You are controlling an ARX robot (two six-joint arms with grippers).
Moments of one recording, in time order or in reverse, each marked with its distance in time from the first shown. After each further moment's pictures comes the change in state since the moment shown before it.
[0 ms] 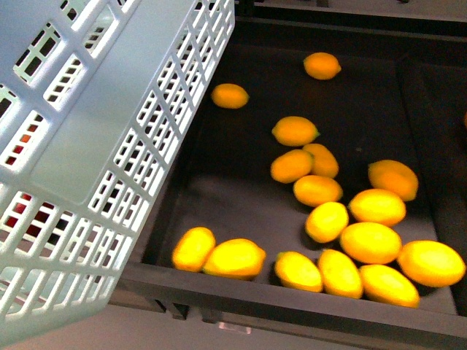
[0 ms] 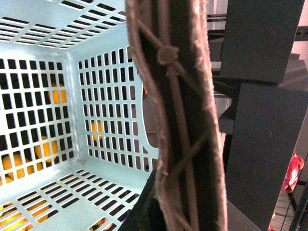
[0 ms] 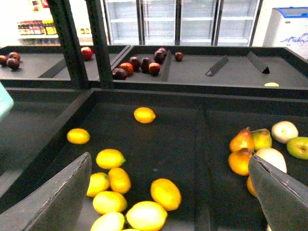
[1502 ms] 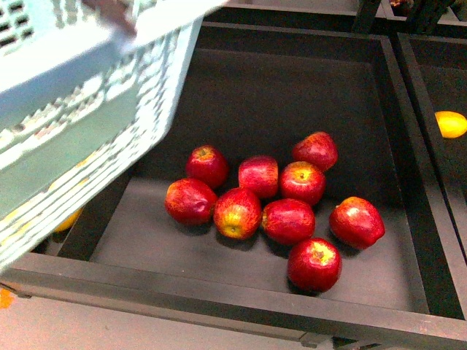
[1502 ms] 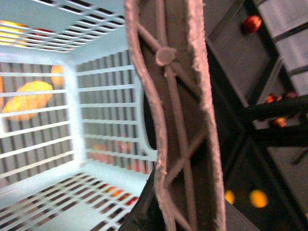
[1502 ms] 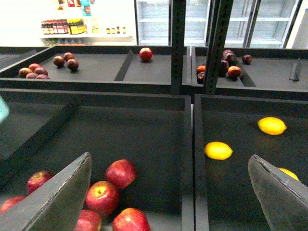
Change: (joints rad) left arm -0.082 0.239 0.237 -0.371 -0.111 0.549; right arm 0.000 0.001 0.000 0.000 0.000 0.000
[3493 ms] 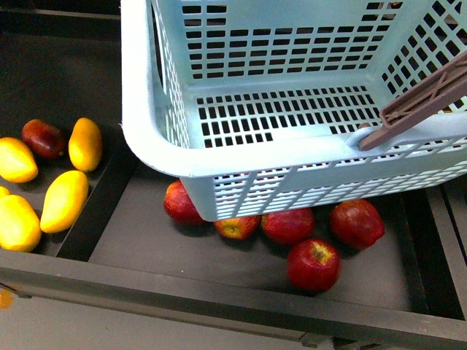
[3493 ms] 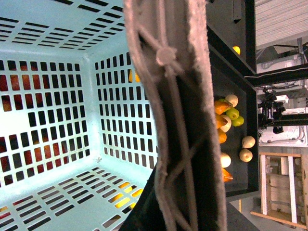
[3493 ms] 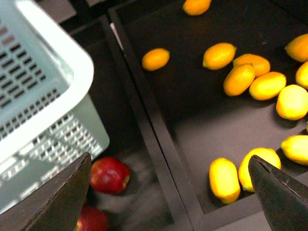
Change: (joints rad) left arm -0.378 0.697 0.554 0.240 0.377 0.041; right arm -0.213 0.445 0.170 -0.120 0.153 0.386
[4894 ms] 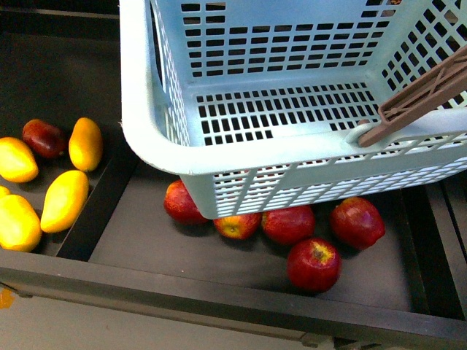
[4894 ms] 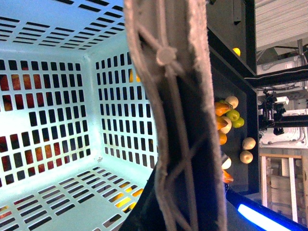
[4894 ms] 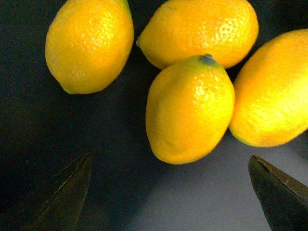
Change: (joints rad) left arm 0.000 -0.002 0.000 0.000 -0.002 0.001; right arm -0.315 2.009 1.088 0.442 -0.042 0.202
